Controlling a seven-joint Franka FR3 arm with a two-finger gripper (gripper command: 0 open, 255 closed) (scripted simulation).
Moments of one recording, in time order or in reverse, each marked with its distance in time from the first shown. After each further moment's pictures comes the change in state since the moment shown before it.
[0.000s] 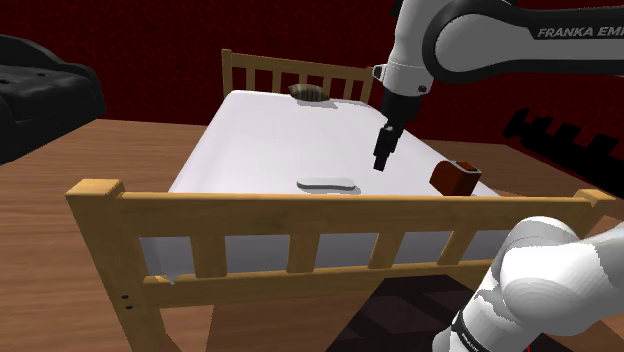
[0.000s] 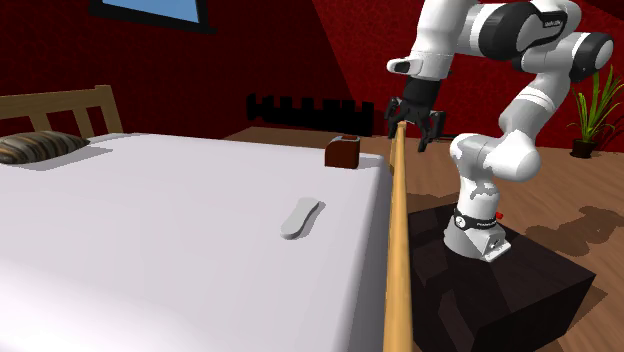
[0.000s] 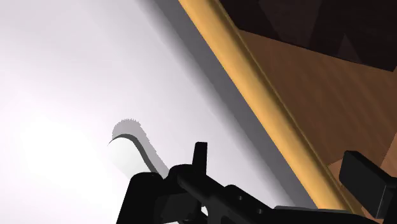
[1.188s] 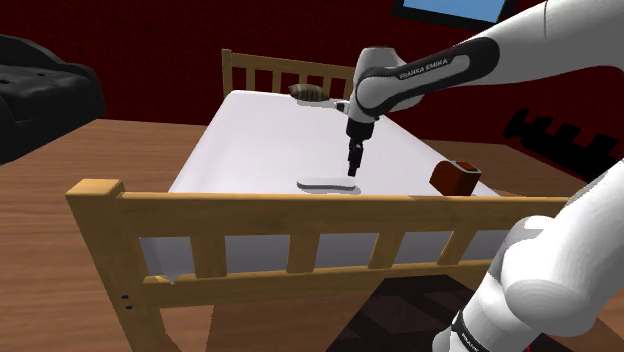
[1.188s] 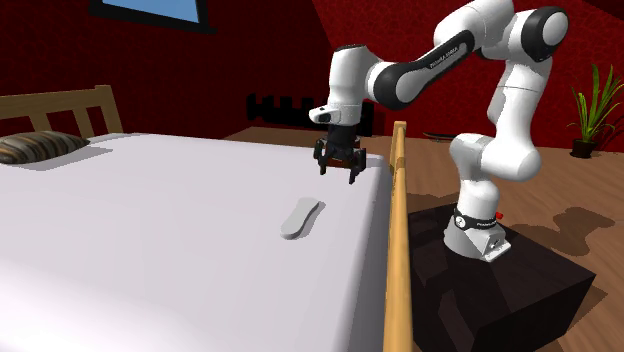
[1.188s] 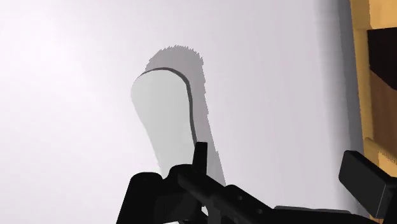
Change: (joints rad) arm 0.032 0.518 -0.294 0.131 -0.028 0.387 -0.576
